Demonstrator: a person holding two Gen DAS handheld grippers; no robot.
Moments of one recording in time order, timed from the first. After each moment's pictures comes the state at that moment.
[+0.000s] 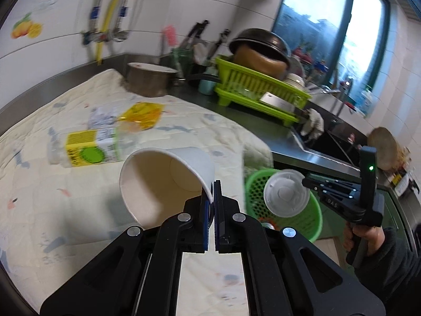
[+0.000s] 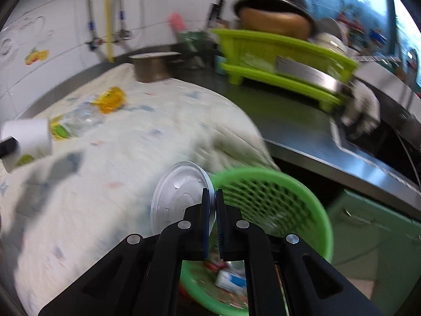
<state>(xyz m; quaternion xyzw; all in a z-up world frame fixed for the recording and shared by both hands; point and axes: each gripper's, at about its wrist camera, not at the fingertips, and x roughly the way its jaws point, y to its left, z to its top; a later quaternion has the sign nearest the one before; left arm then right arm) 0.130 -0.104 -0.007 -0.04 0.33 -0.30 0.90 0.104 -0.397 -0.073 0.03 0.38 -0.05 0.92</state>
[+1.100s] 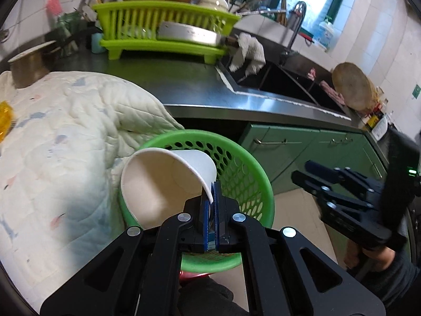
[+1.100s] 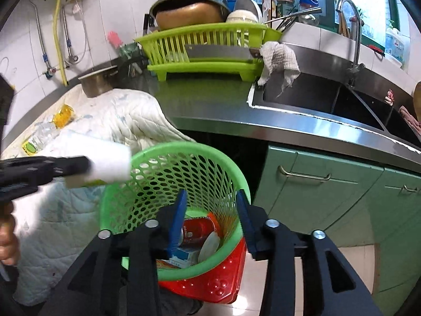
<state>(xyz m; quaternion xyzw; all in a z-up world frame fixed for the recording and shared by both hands) 0.127 -0.348 -0.071 0.06 0.42 -0.42 0.80 0.013 -0.504 -0.089 0.10 0.36 -0.13 0.92</state>
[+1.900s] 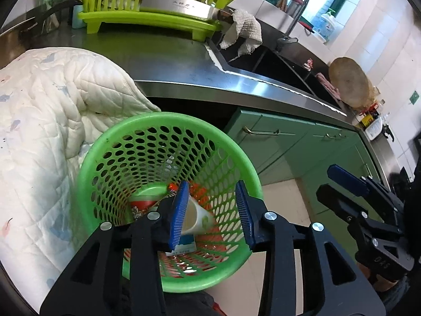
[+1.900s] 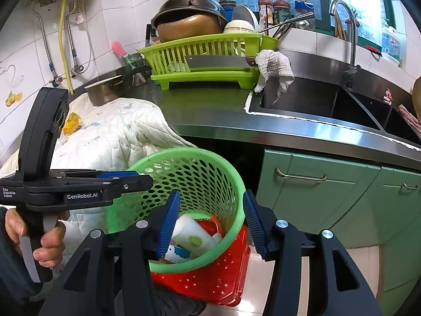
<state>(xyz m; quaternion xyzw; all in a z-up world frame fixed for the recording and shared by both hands) 0.134 -0.390 -0.105 0.04 0.46 -0.44 0.77 -0.011 -0.507 -0.078 0.11 0.34 -0.12 0.93</state>
